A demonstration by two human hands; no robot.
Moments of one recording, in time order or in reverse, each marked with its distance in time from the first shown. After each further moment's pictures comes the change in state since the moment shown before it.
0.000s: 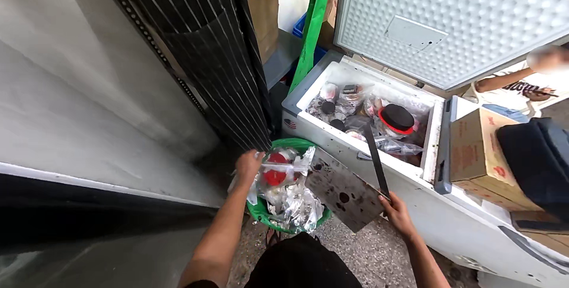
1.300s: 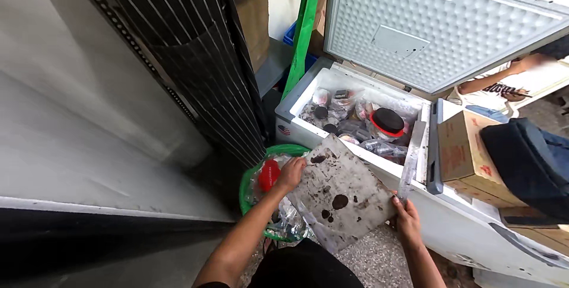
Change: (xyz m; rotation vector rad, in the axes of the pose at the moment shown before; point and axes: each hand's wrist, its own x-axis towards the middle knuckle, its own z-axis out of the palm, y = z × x) left_hand -0.043 0.101 0.061 -0.347 0.011 0.864; right_hand -0.017 -0.044 0.005 0.517 0.384 0.065
